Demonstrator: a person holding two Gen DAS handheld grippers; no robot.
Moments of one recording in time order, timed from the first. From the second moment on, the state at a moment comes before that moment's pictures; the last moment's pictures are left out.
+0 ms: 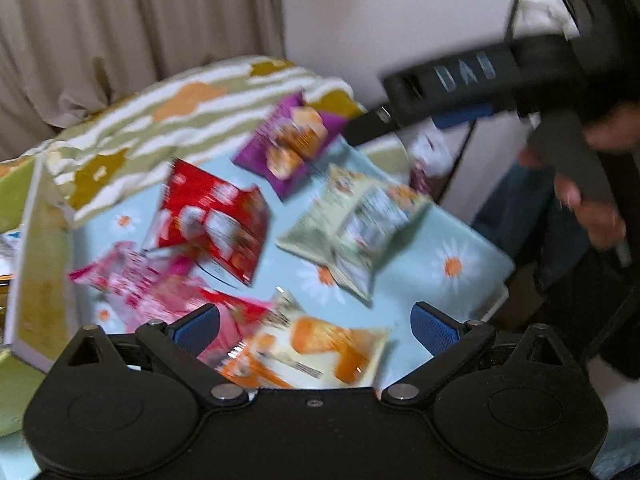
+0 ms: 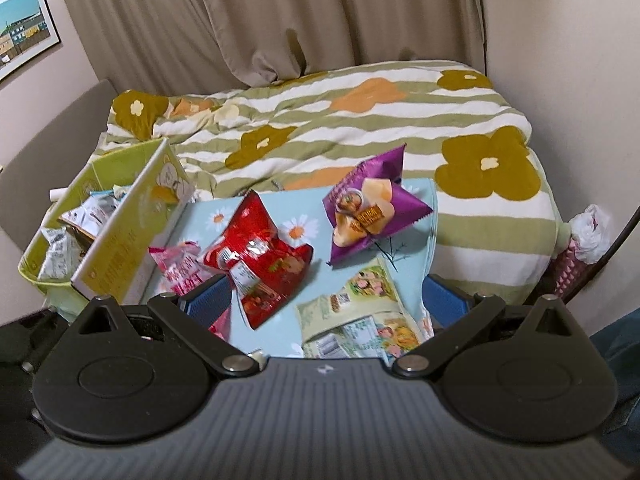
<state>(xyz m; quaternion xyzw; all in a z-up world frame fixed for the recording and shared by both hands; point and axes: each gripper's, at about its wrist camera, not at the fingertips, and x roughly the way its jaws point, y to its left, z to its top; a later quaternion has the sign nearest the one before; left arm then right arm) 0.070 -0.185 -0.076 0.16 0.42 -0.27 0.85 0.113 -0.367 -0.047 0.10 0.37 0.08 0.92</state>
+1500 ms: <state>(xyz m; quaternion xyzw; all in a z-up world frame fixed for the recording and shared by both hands) 0.095 -0.189 -0.135 0.16 0.48 -0.20 0.84 0.173 -0.350 -0.150 0.00 0.43 0.14 0.89</state>
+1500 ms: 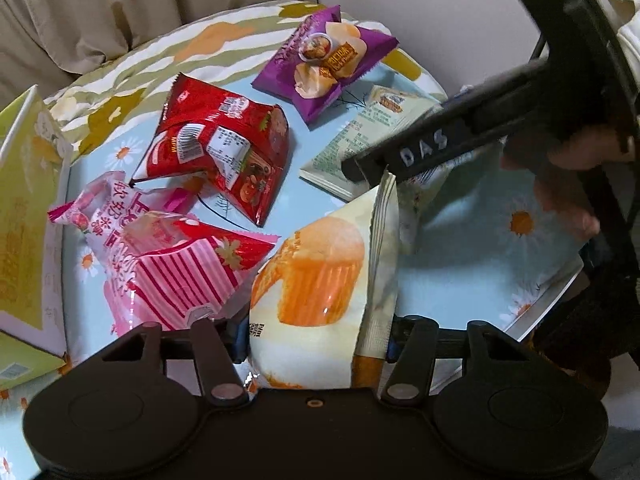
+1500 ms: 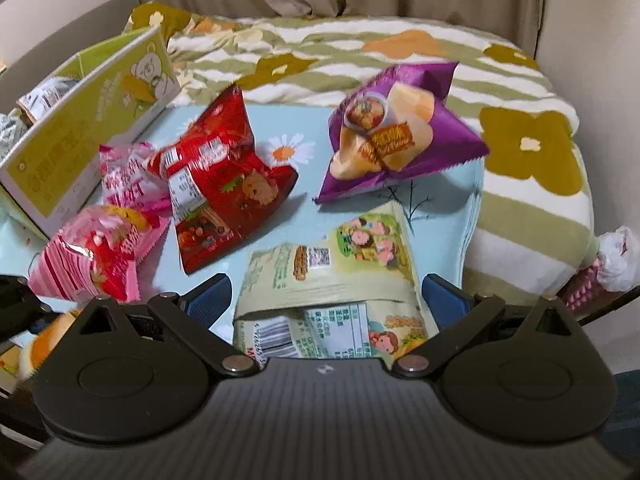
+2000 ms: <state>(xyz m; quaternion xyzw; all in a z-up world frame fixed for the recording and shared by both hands) 0.074 -0.182 -0.098 0.12 0.45 -0.20 0.86 0.146 -0.365 -0.125 0.04 0.42 0.13 0.90</state>
